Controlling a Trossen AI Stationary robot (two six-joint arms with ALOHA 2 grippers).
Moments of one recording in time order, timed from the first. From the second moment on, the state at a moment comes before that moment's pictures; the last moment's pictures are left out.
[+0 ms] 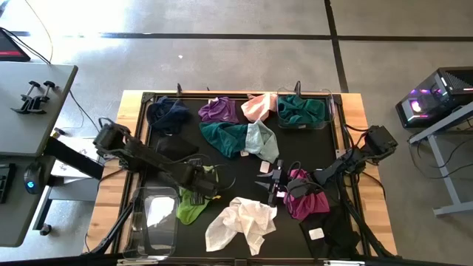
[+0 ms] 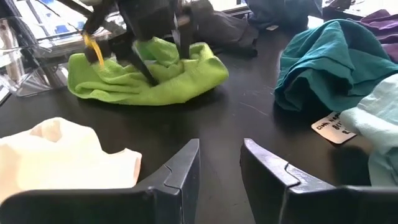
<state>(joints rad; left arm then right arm) -0.35 1.76 1.00 -0.75 -0.19 -0.40 0.47 1.69 0.50 0.80 0.66 0.39</state>
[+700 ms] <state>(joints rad) -0.37 1.66 1.19 -0.81 -0.41 -0.18 0.47 1.69 0.50 0.80 0.68 0.42</state>
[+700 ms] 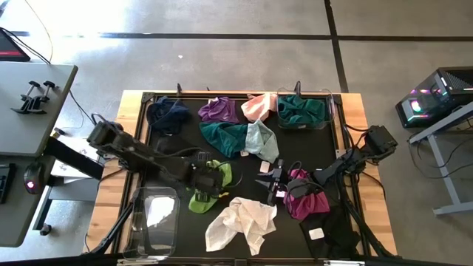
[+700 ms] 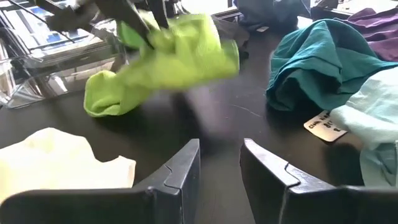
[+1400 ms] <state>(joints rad) -0.93 1.55 1.65 -1.36 -0.68 -0.40 0.45 1.69 0.50 0.80 0.73 0.39</state>
